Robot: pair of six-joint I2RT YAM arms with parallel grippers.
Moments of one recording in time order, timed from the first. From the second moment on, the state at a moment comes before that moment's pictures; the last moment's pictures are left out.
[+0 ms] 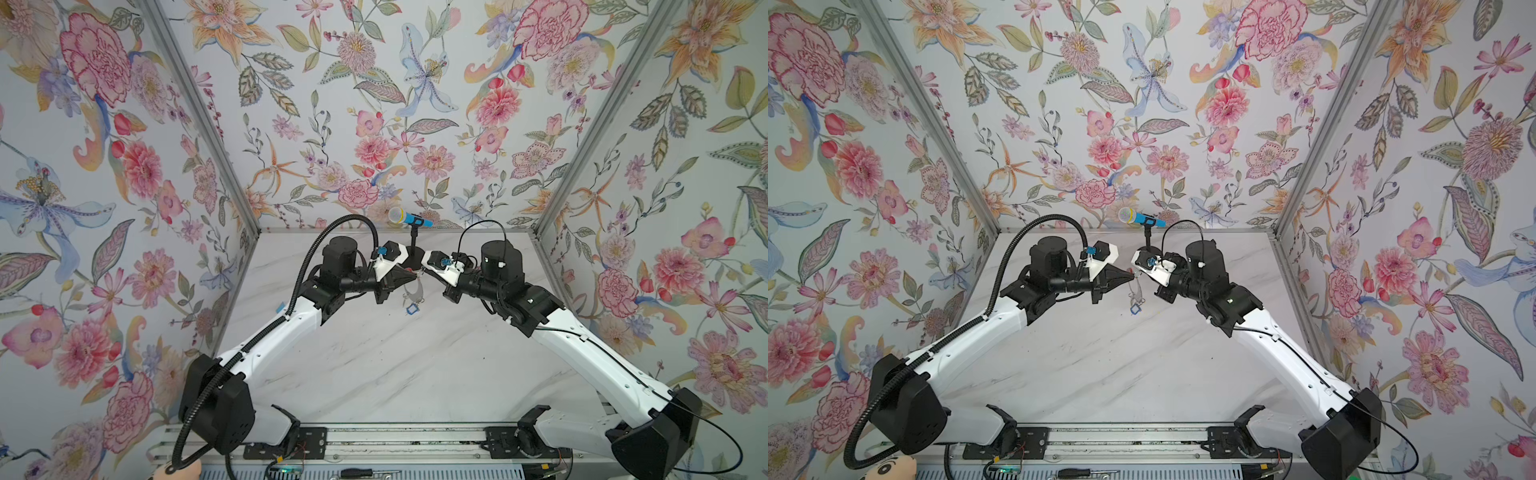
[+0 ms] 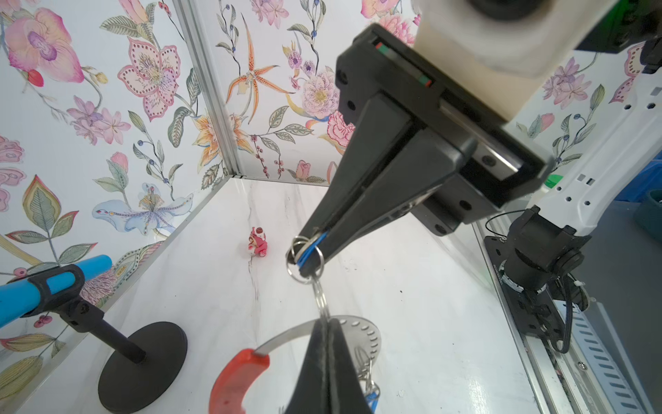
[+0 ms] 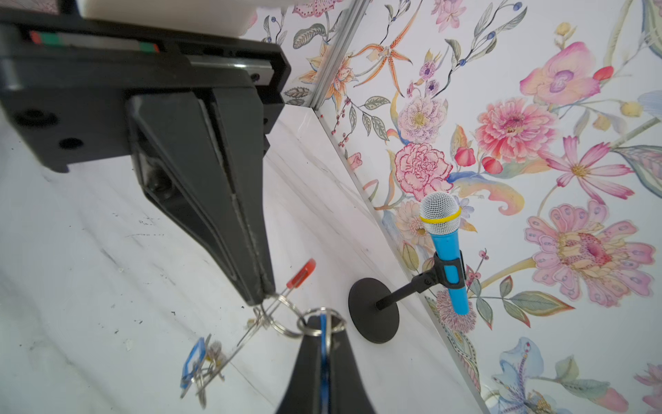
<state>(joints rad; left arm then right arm) -0.54 1.41 1.15 -0.03 0.81 0.26 0.61 1.24 1.18 -0.31 -0.30 -0.63</state>
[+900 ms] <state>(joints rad) -0.50 1.41 1.22 -0.20 0.80 0.25 0.72 1.21 1.12 -0.28 -0.17 -0.70</state>
